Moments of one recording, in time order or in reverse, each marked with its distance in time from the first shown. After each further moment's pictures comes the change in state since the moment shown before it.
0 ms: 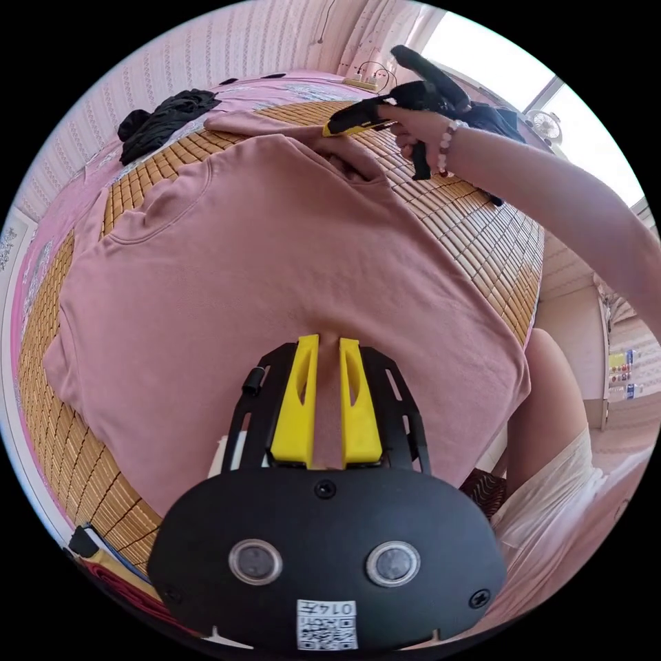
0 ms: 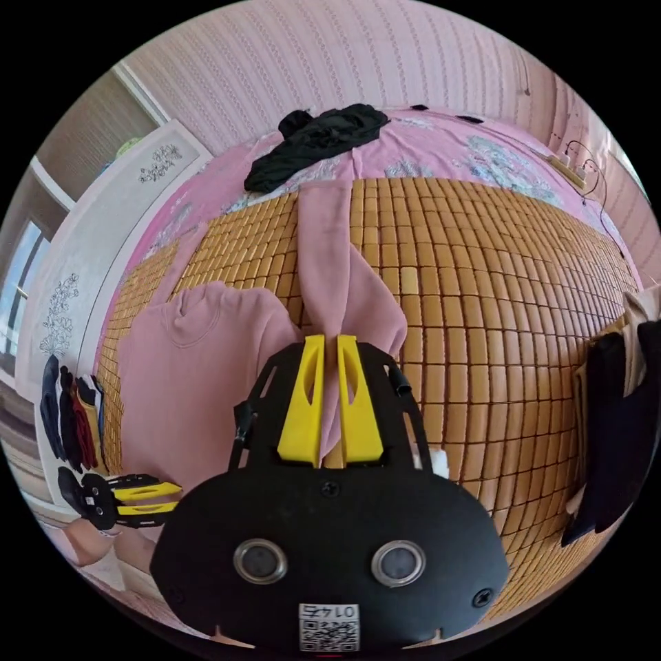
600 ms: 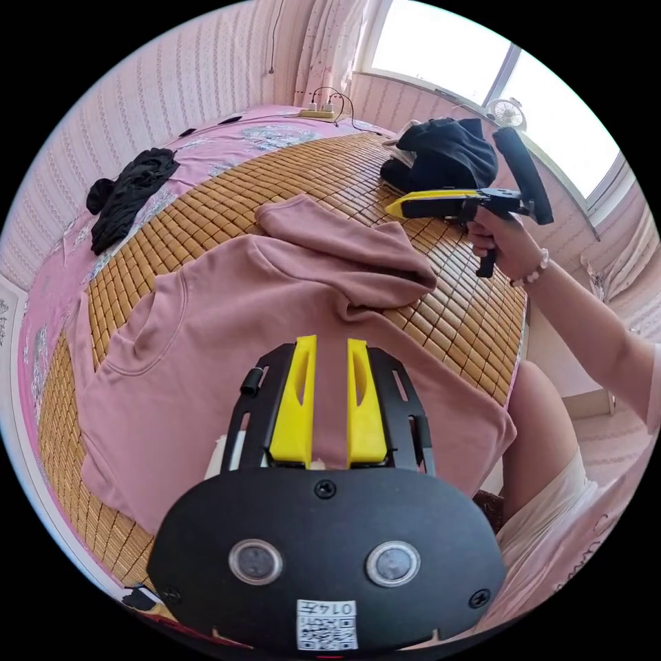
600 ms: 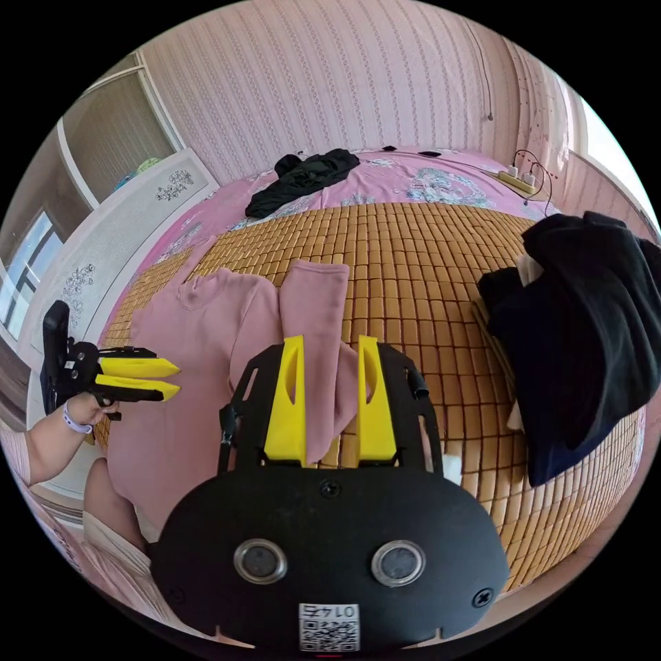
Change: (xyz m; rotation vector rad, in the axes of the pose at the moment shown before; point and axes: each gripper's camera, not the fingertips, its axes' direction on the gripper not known) left arm 0.032 -0.129 0.007 0.102 -0.010 0.153; right arm 0.080 0.100 -0.086 0.019 0.023 -0.039
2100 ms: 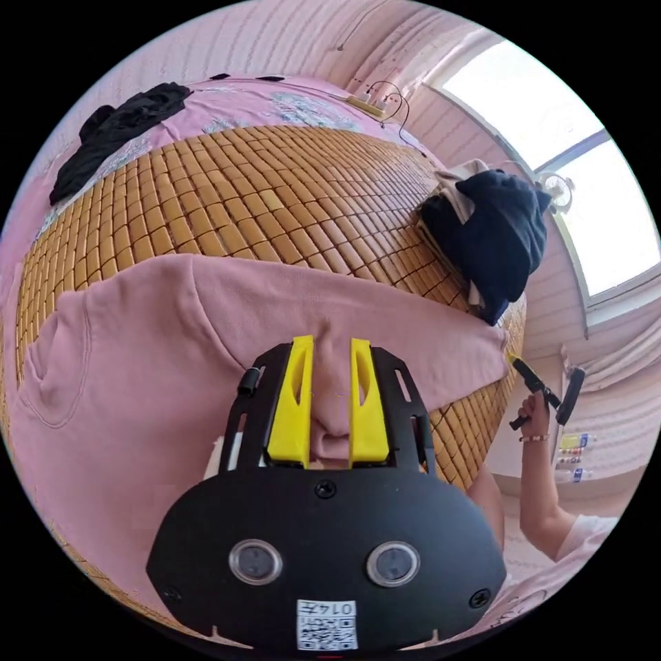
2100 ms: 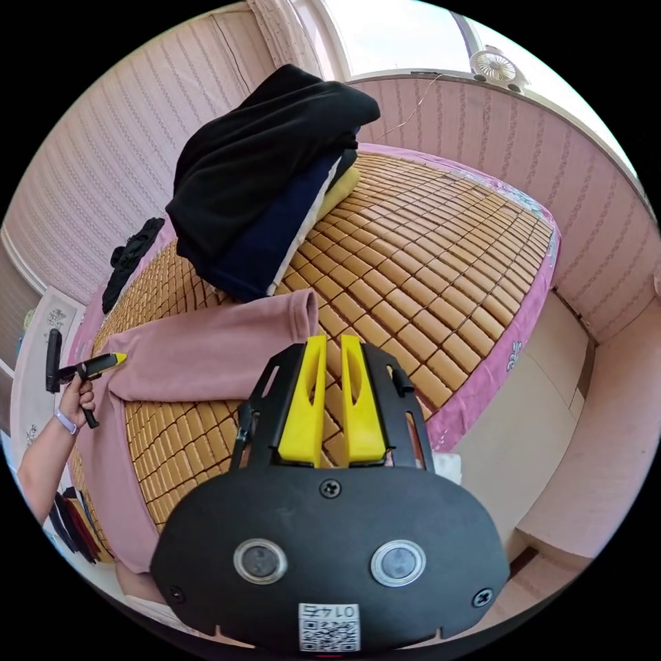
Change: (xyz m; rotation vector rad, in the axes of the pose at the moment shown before) left arm -0.039 -0.078 0.067 -0.023 0.191 -0.271; right arm 0.143 0.198 -0.060 0.147 0.345 0.635
